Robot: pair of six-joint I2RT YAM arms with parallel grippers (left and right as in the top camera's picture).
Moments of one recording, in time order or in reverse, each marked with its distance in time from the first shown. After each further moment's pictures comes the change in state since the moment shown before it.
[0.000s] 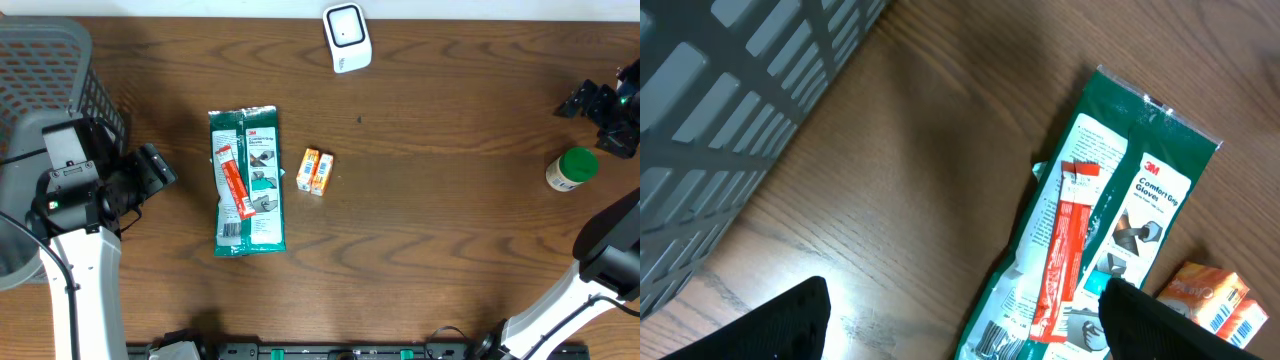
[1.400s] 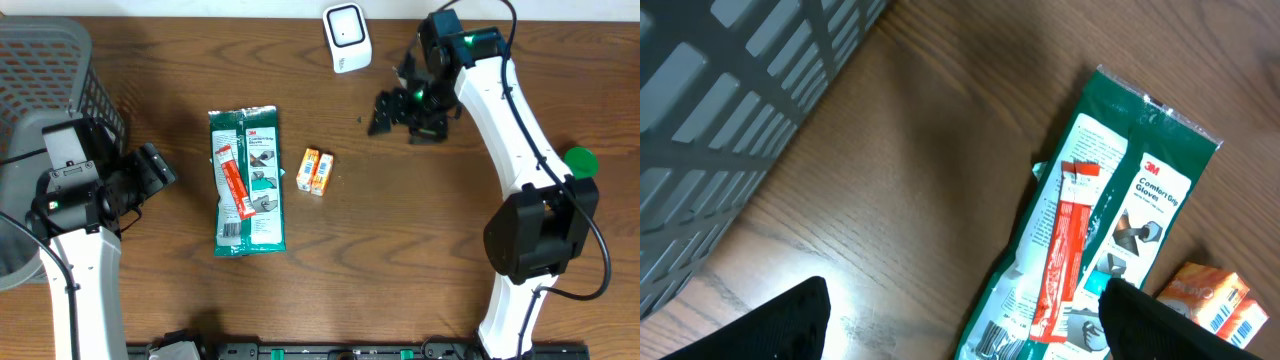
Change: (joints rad) left arm 0.000 0.000 0.000 0.000 0.000 0.000; right arm 0.748 -0.008 0.000 -0.179 -0.101 0.153
